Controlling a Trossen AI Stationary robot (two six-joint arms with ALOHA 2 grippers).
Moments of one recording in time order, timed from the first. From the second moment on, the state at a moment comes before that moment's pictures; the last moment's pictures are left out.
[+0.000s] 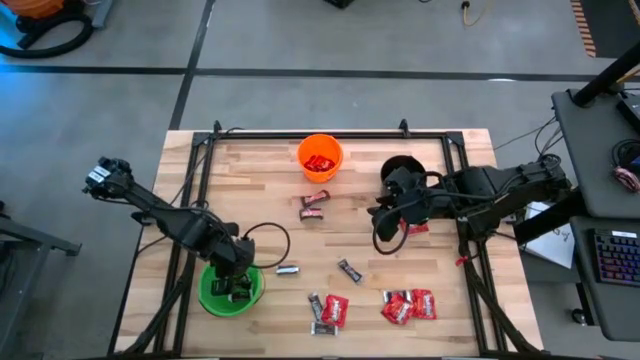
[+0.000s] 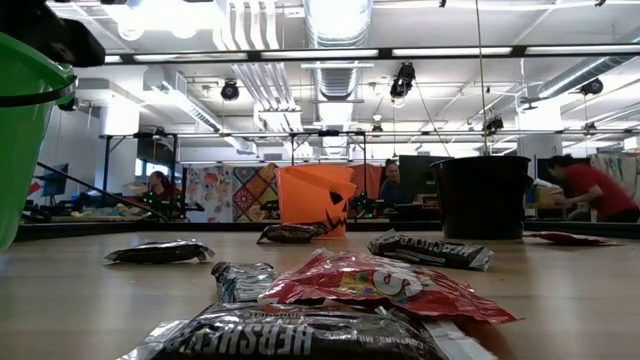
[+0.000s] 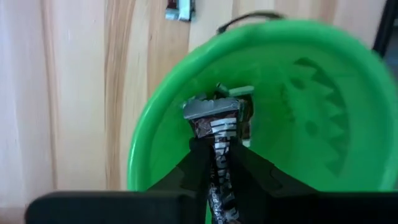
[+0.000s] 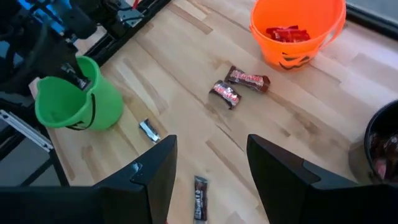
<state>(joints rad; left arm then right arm) -0.53 1.29 1.08 -1.13 0.07 -0.64 0.28 1.40 1.62 -1.08 0.41 0.95</state>
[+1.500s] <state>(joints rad) -0.35 1.29 1.51 -0.98 -0.20 -0.28 0.08 1.42 0.88 -1.08 0.07 1.26</state>
